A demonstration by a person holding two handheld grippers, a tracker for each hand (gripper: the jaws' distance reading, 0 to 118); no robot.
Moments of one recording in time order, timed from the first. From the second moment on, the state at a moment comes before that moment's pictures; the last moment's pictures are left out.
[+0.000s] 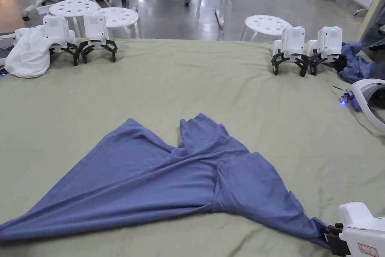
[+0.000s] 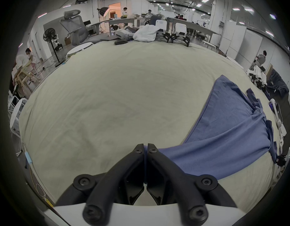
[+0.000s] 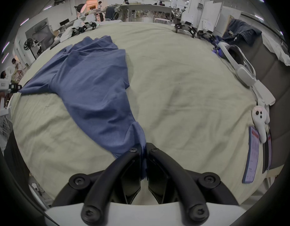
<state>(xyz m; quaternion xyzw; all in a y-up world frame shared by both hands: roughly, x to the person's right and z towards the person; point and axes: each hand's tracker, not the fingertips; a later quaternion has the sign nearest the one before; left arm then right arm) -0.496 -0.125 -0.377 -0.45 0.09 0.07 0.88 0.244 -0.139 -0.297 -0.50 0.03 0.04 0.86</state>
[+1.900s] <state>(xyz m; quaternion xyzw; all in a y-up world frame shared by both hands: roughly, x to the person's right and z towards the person) -0.328 0.047 -0.250 -0.13 0.04 -0.05 0.99 0.073 0.062 -0.224 -0.12 -0.03 0.08 0.99</state>
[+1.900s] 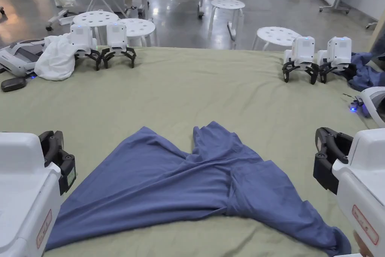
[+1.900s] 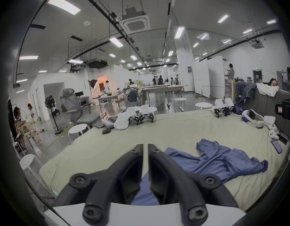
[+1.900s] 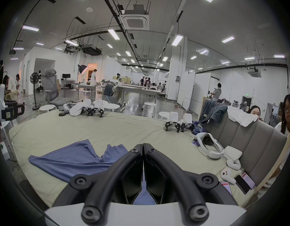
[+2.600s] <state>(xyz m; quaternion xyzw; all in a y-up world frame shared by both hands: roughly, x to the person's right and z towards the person) -0.460 -0.114 -0.294 -0.42 0.15 0.08 0.89 0.043 0.042 -0.281 -0.16 0.03 0.11 0.98</state>
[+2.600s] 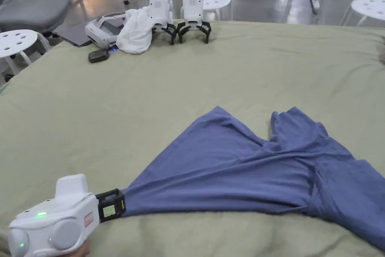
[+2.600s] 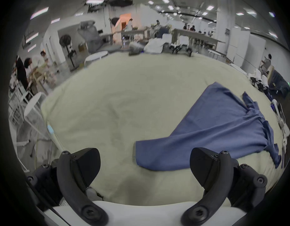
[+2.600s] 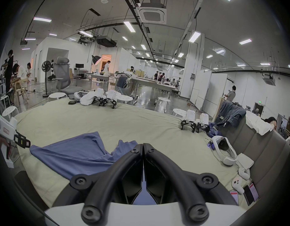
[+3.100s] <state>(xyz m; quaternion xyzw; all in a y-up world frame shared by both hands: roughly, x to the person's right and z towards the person) -0.469 -0.152 -0.323 -0.45 0.09 0.10 0.88 0.046 0.034 -0.297 -0.20 0.03 0.12 0.97</state>
